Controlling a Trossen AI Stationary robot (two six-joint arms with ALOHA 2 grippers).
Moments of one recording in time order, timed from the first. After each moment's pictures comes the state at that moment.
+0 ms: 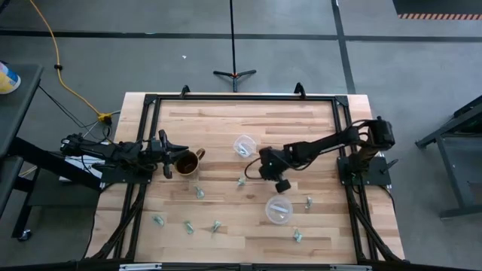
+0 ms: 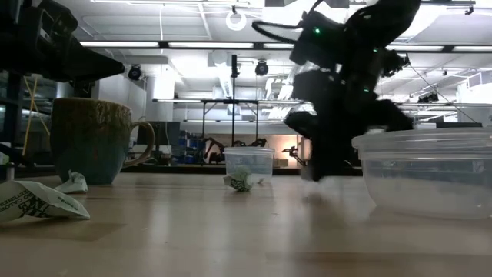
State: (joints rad) left arm -0.25 0.01 0.05 -0.06 -0.52 -0.06; right arm 0.01 1.72 0.88 -0.20 -0.10 -0.40
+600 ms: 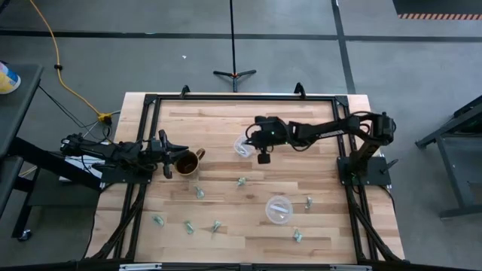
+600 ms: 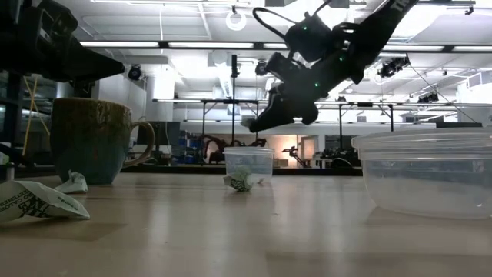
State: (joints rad) left arm -0.25 0.01 0.05 -0.06 -0.52 -0.06; right arm -0.23 1.71 0.88 0.25 -0.09 -0.39
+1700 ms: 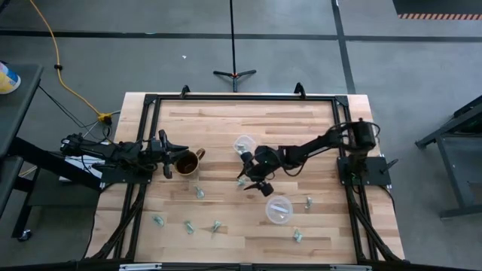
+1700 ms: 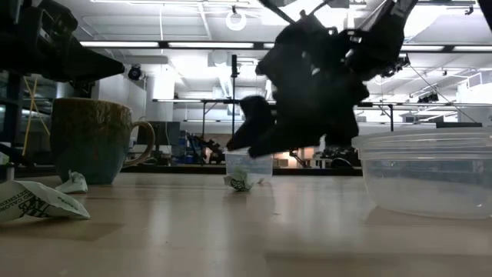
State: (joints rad) left arm -0.25 0.01 0.05 -0.06 -0.52 -0.06; right arm 0.00 1.91 0.88 0.45 -0.38 -0.45
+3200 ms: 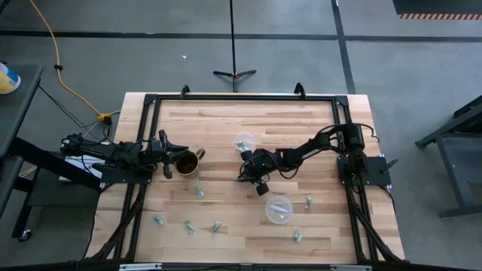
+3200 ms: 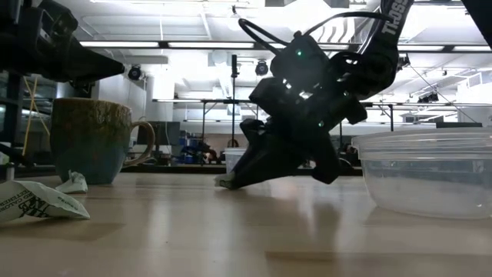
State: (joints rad) left arm -0.25 0.01 0.05 -0.06 -0.52 -0.06; right arm 0.00 2.02 0.88 0.53 -0.23 -0.43
